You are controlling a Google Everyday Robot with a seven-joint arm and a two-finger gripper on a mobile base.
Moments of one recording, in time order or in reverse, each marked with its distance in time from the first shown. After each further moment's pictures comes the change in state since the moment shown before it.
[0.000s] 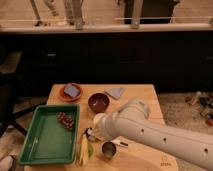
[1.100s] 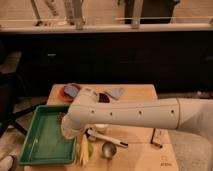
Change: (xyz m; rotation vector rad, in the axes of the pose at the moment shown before) arm -0.087 -0.042 0.086 -0.179 -0.084 -0.281
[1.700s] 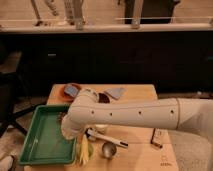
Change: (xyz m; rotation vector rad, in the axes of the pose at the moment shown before) arm 0.001 0.000 0.001 -0.004 -0.004 0.000
